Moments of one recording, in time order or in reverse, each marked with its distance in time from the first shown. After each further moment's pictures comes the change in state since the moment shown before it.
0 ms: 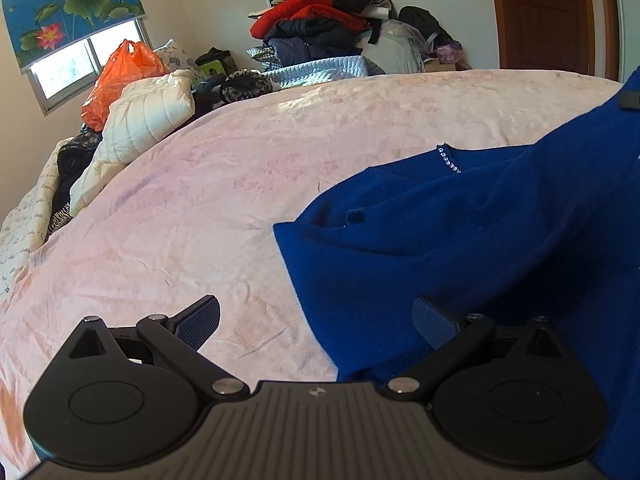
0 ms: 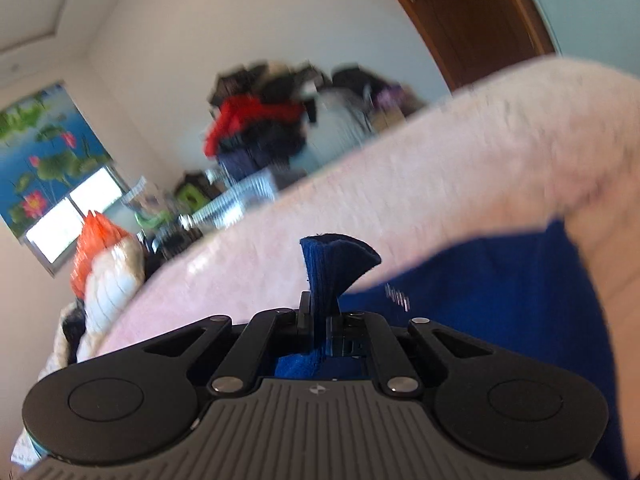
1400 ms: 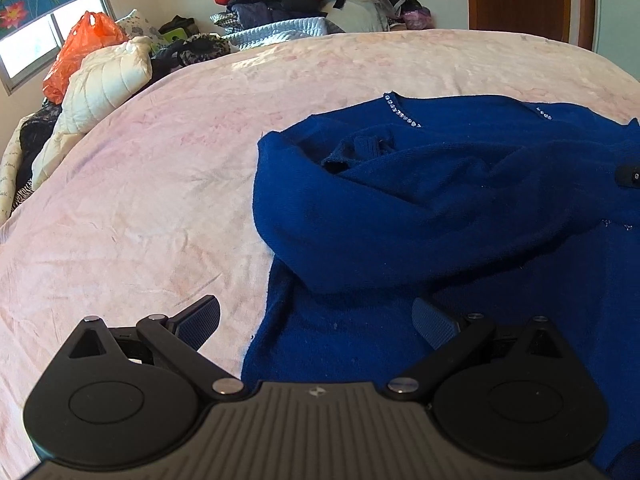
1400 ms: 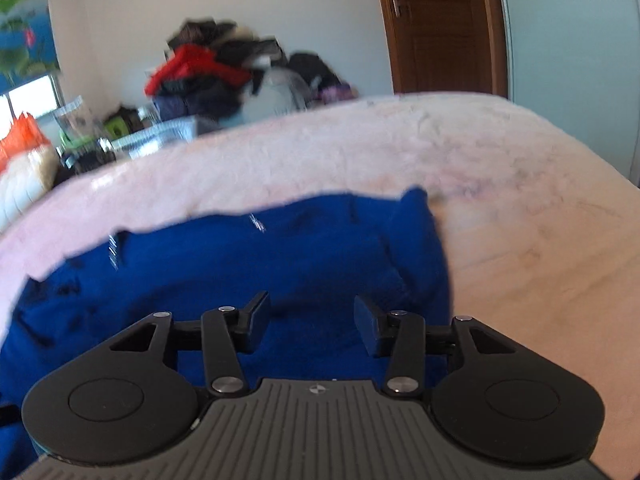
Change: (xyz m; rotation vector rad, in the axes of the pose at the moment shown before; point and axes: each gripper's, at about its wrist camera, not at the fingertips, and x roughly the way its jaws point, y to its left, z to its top) left arm 0.003 -0.022 -0.021 0.022 0.110 -0.105; right arm -0.009 -0.043 -0.059 -0.293 0.148 -0.353
